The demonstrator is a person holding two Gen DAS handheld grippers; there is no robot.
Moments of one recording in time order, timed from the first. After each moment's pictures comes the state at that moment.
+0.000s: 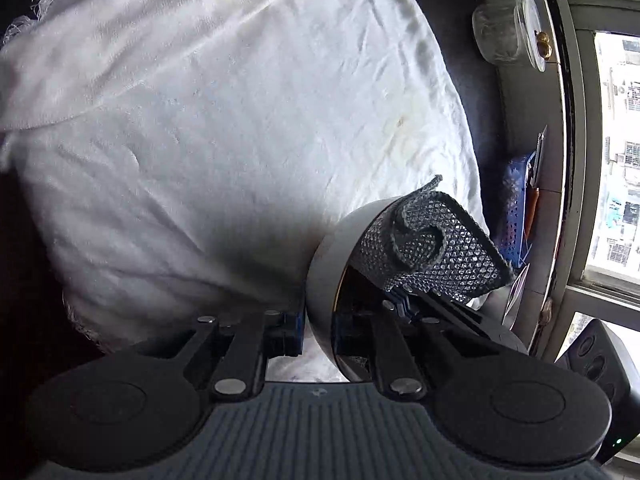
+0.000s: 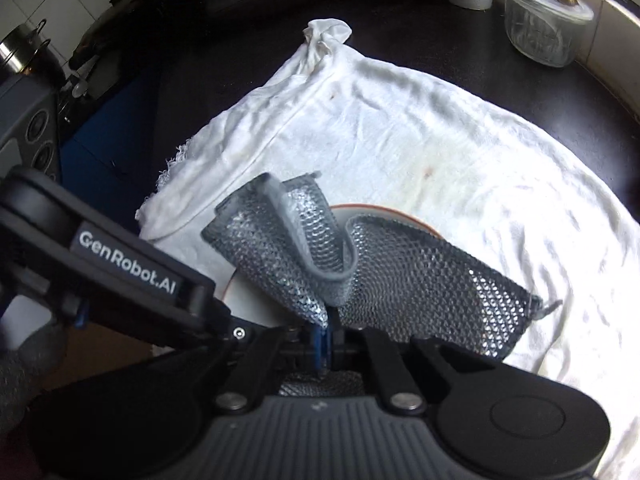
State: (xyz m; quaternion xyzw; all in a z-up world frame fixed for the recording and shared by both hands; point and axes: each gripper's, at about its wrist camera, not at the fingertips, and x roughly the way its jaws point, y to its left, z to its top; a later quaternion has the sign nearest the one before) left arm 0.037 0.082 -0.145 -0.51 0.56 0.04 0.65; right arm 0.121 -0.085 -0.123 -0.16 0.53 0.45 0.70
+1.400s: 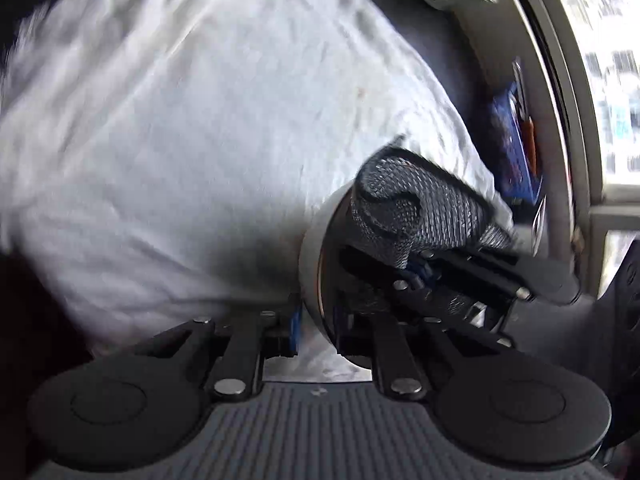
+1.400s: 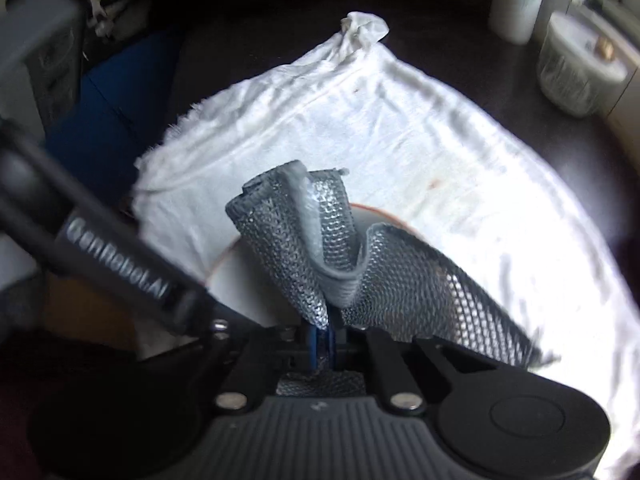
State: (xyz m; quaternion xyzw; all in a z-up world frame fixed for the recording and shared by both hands) left arm 0.054 0.056 -0.104 -0.29 0.57 0.00 0.77; right arm 0.098 -0.083 -0.113 -0.28 0.47 0.46 0.70
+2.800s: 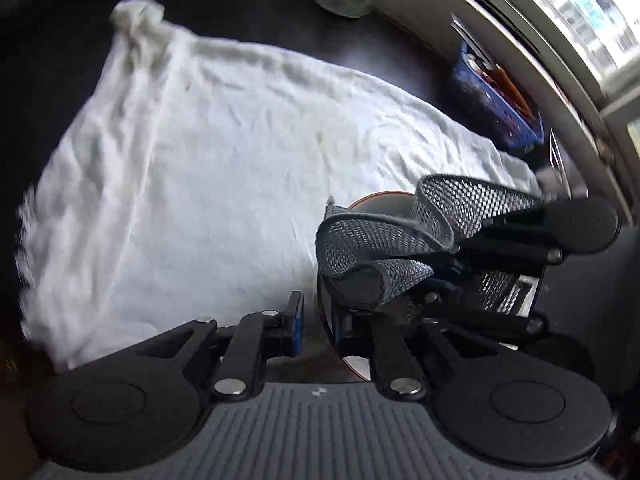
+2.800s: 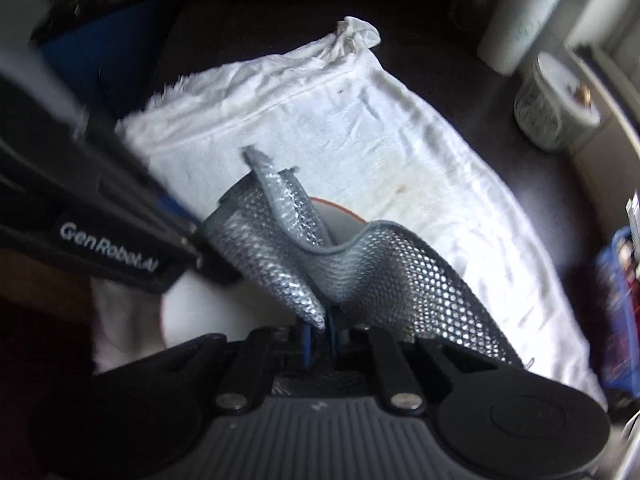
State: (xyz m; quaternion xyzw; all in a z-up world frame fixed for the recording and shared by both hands) left arm 0.066 0.029 -0.090 -0.11 0.56 -0.05 0.82; right arm 0.093 -0.078 -0.110 -0.37 0.43 0.44 0.70
